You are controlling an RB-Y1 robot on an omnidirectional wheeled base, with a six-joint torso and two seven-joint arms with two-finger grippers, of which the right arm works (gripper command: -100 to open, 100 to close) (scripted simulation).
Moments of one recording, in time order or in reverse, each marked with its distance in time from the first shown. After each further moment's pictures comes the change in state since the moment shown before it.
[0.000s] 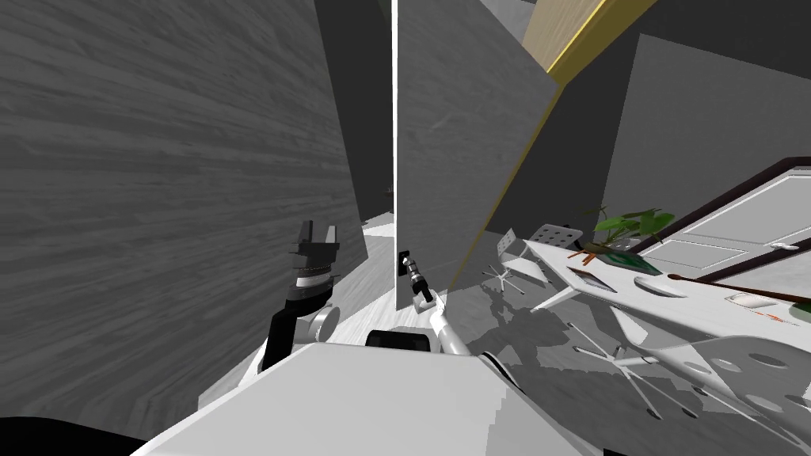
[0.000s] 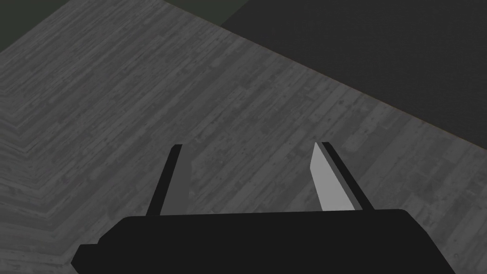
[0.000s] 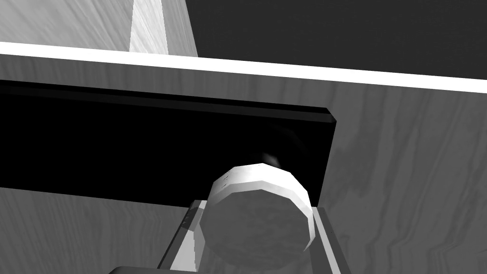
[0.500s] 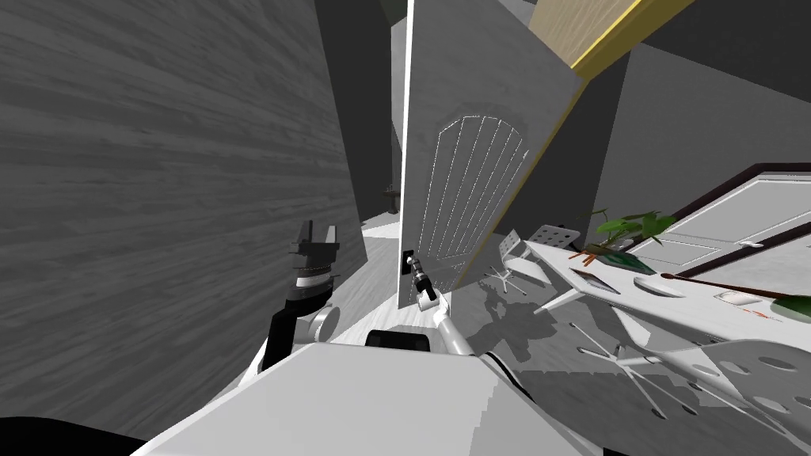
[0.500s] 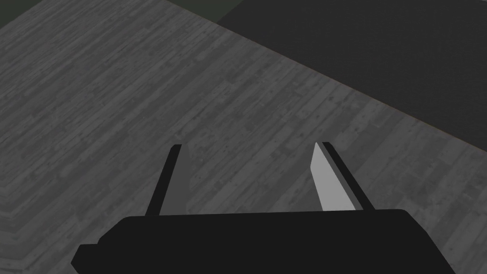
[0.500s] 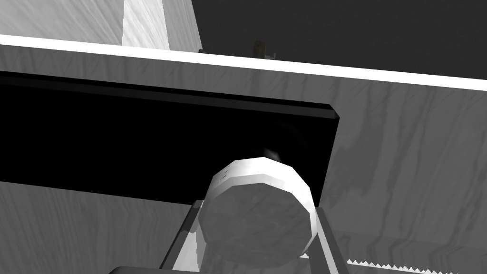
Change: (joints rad) arm -0.007 -0.020 -0.051 0.002 -0.013 0.004 0.007
